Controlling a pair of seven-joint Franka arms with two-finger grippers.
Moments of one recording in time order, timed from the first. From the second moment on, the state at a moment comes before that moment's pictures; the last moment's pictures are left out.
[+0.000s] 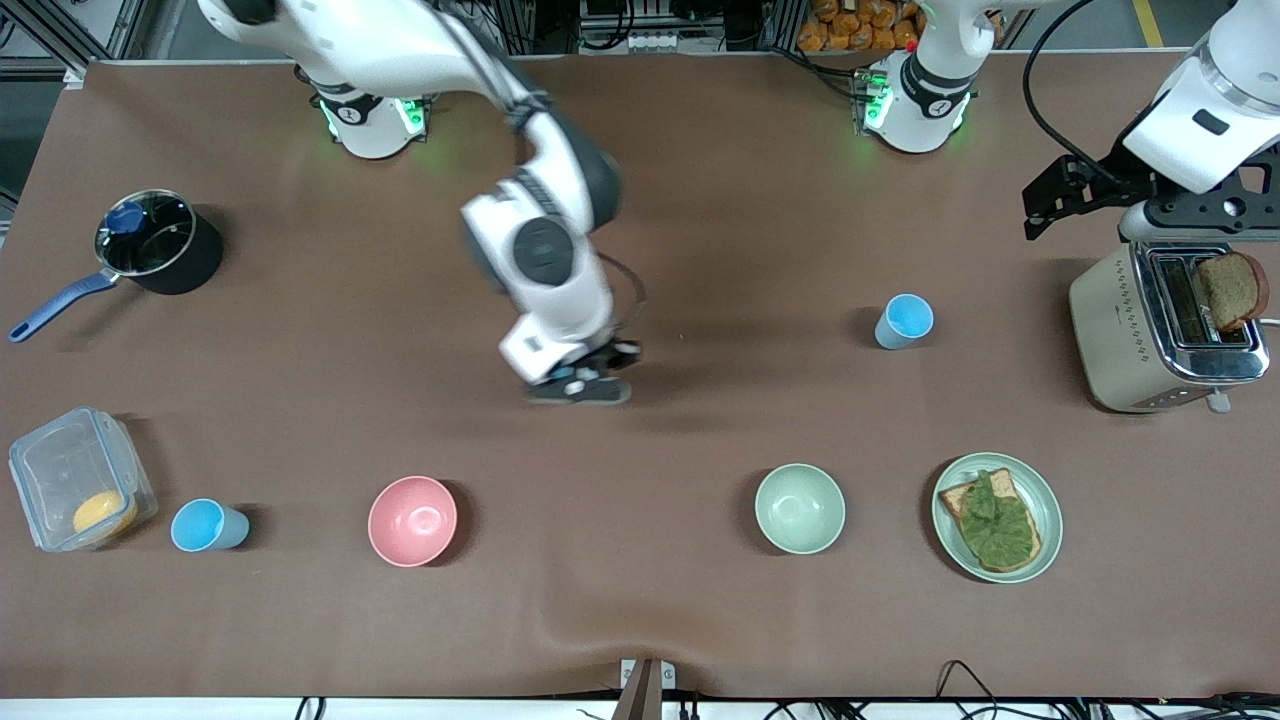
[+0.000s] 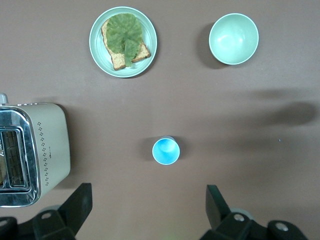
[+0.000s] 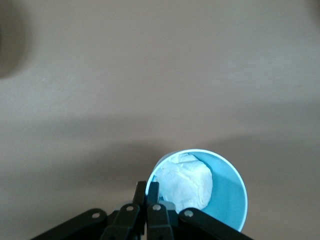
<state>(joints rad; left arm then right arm) 0.00 -0.08 -0.17 -1.63 0.00 1.57 -0.13 0.73 0.67 0.00 -1.44 0.00 2.18 0.76</state>
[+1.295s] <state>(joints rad) 0.00 -0.07 -0.16 -1.63 0.00 1.57 -0.13 0.85 0.79 -0.02 -1.34 -0.08 2.25 0.90</state>
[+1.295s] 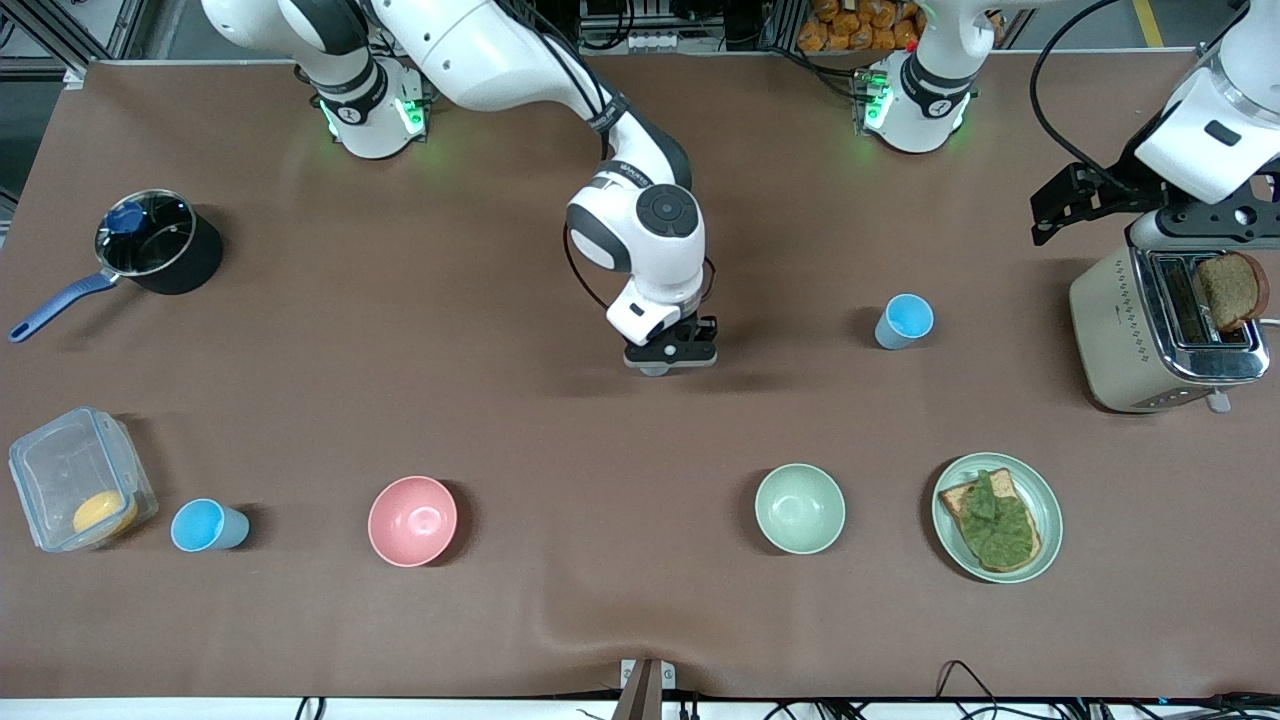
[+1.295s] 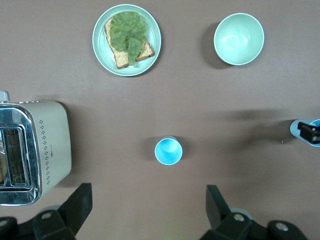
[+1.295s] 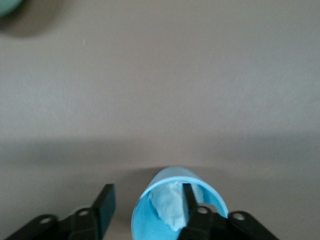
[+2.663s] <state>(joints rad) 0.00 0.01 -0.17 -1.63 0.00 1.59 -0.13 0.25 0.24 -0.04 -1.42 0.02 1.62 0.13</state>
